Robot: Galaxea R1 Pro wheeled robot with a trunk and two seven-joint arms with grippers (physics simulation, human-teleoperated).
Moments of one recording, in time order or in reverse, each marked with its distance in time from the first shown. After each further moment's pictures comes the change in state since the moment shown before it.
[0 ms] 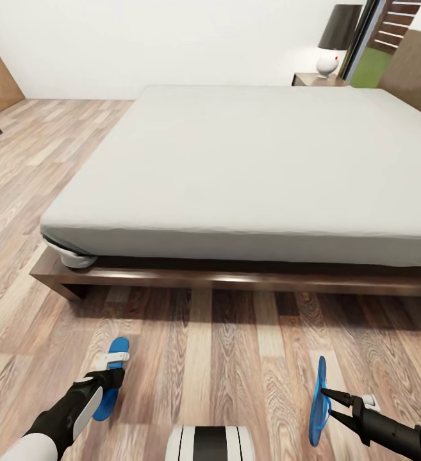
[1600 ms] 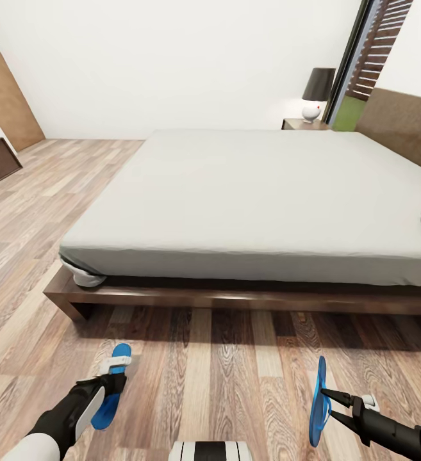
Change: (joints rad) left arm 0.000 -0.010 0.003 -0.001 -0.007 0.085 -0.001; right arm 0.000 0.000 0.001 0.001 0.000 0.001 -0.001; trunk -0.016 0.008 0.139
